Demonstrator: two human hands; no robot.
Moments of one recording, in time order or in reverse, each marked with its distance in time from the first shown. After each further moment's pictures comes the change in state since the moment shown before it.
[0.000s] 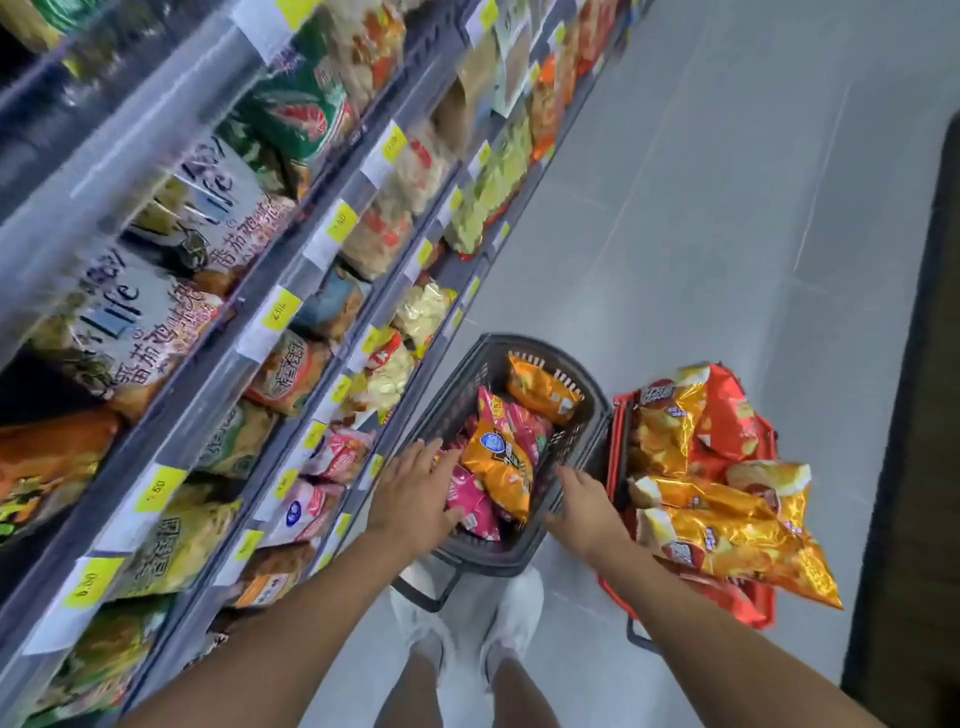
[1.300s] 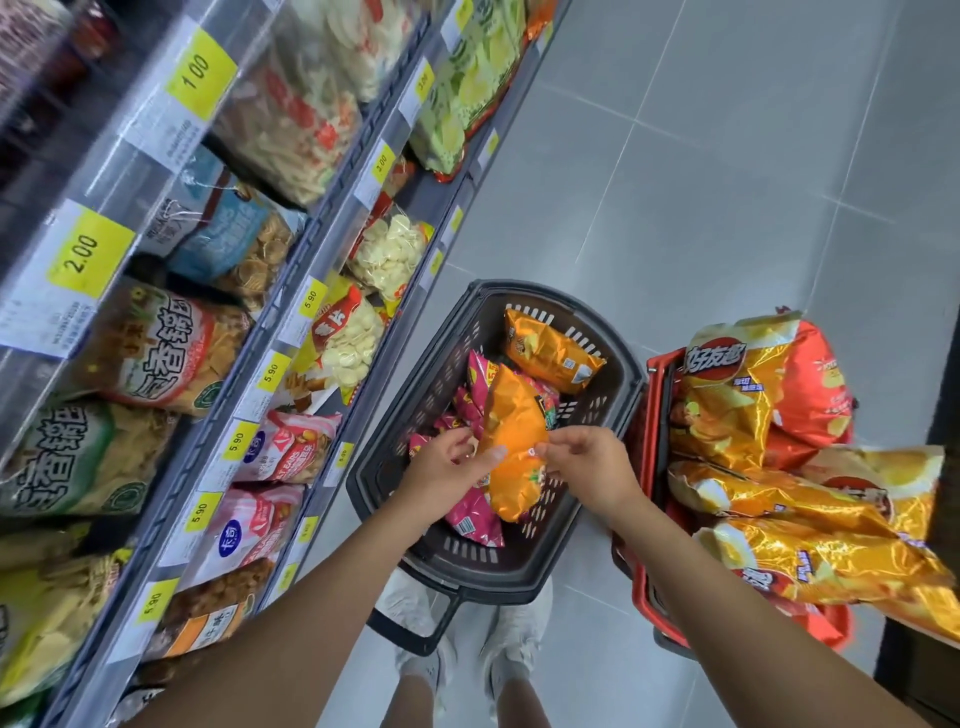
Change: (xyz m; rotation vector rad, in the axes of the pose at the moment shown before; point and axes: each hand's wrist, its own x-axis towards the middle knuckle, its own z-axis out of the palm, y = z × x) left_hand 0.138 -0.013 0.089 -1.119 -0.200 -0.313; right_hand 0.142 0.027 0.054 0.708 0.116 0.090
